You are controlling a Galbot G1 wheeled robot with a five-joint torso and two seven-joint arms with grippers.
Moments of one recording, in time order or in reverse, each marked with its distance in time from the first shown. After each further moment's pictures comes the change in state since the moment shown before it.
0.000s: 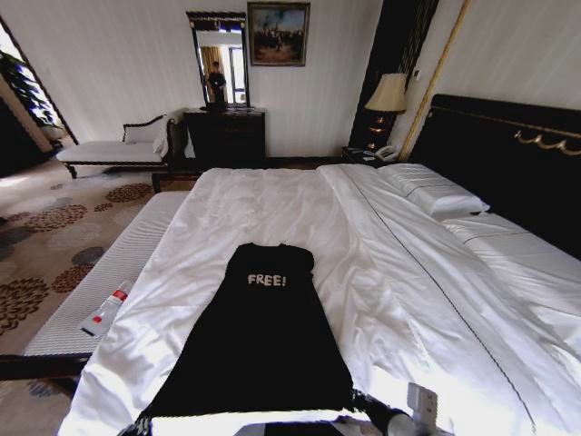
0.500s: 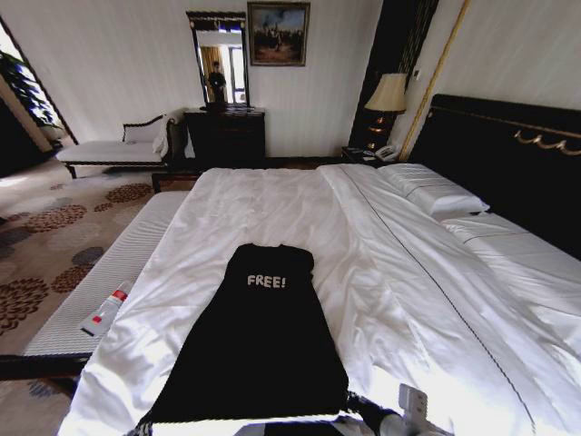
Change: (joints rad) left arm -0.032 -0.003 0.059 0.030 0.016 0.027 -0.017; right arm 0.044 0.019 -0.028 -0.059 -0.019 0.001 -0.019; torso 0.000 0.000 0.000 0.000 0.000
